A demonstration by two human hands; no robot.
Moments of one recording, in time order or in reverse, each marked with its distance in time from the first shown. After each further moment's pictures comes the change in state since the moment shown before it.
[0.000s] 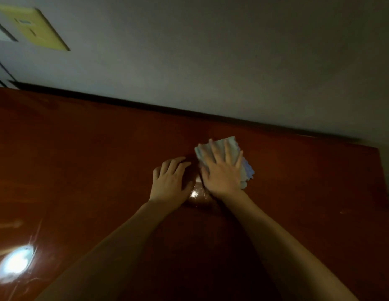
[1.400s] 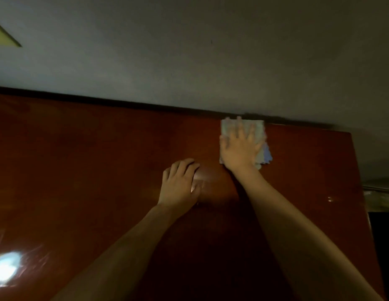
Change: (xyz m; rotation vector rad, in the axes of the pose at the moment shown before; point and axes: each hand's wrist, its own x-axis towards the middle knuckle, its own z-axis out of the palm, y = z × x) left_hand 0.001 0.082 0.035 -0.031 -0.011 0.096; right_hand 0.011 0.102 -0.025 0.122 0.064 0.366
